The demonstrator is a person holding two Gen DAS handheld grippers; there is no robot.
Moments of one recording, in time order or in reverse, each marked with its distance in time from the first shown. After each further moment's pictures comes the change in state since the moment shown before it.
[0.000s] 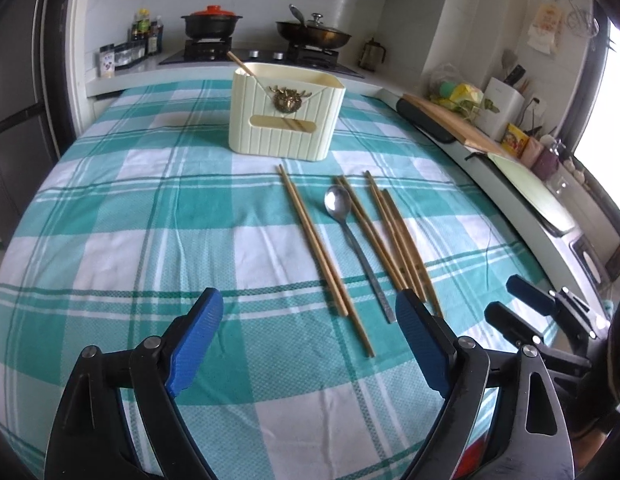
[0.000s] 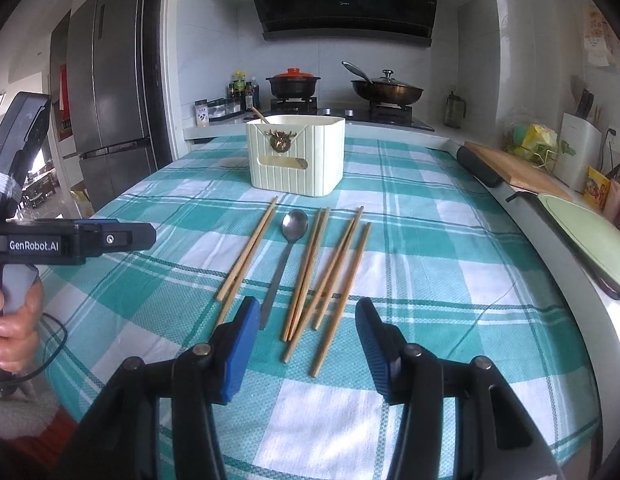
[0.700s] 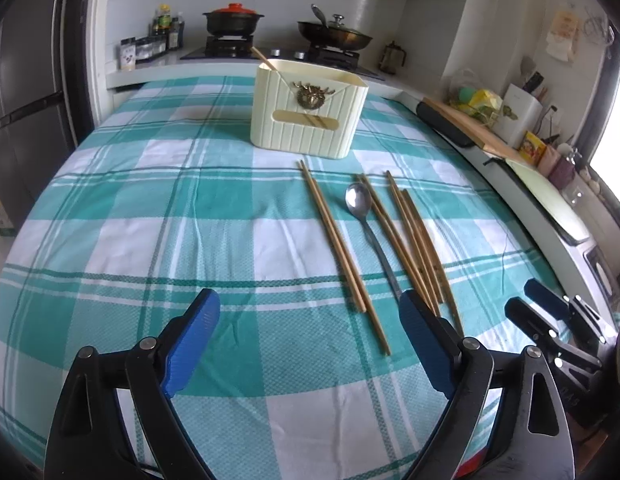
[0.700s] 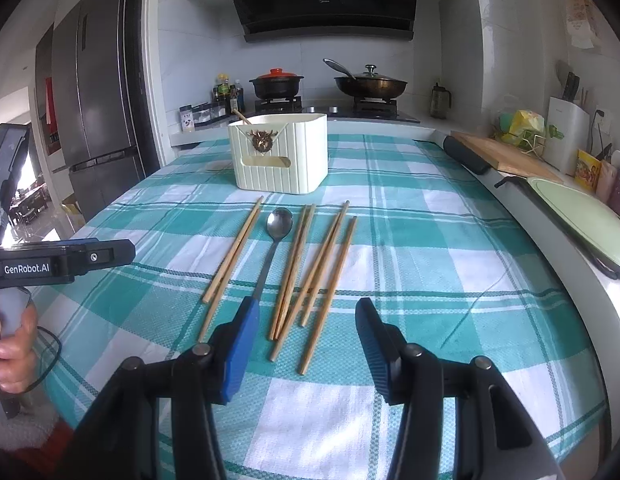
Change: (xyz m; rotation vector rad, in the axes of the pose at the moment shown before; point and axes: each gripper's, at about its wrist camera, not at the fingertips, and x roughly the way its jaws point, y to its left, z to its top) left arm 0.002 0.007 -0.007 -0.045 -0.014 0.058; right arm 0.002 -0.011 -0.005 0.061 -0.002 -0.025
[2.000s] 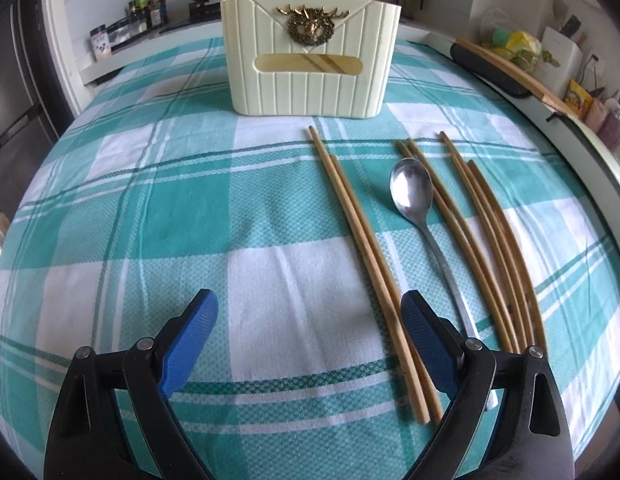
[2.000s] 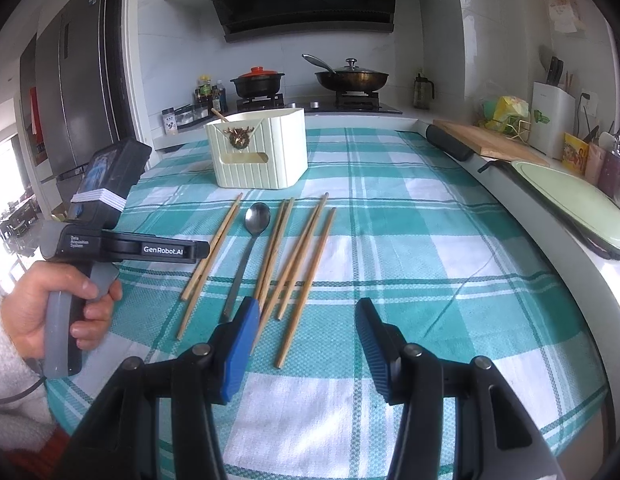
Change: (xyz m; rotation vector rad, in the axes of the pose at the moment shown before) left arm 0.129 -0.010 0.034 0.097 0.163 0.141; right arm 0.004 -0.016 -0.007 0.053 0.016 -0.031
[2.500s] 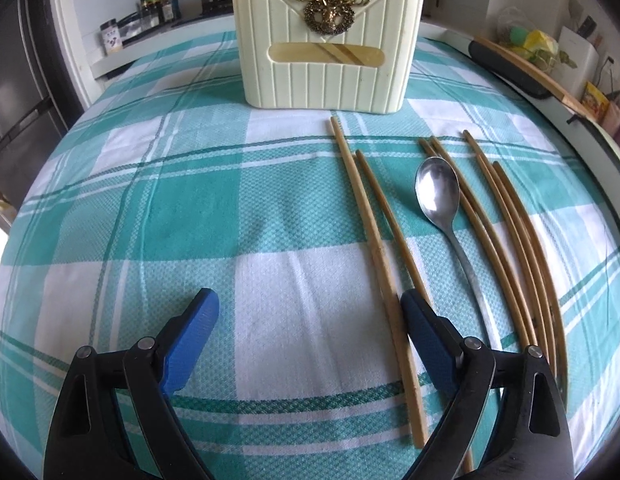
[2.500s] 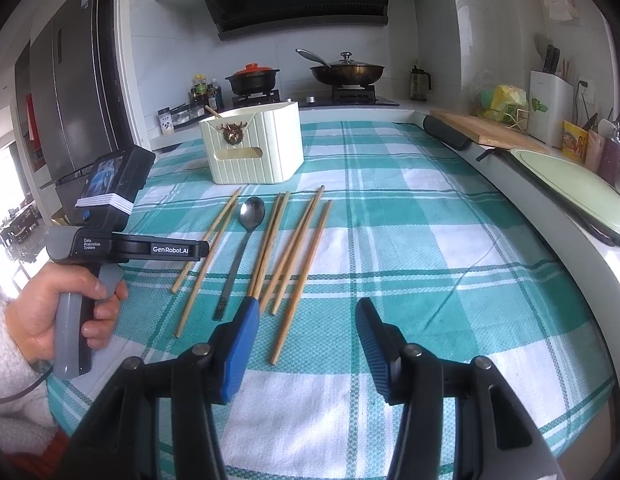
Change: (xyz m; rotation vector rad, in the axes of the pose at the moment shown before) left arm 0.014 0.003 0.005 -0.025 0.007 0.043; right arm 0.005 -0.006 -0.003 0.021 0.010 0.004
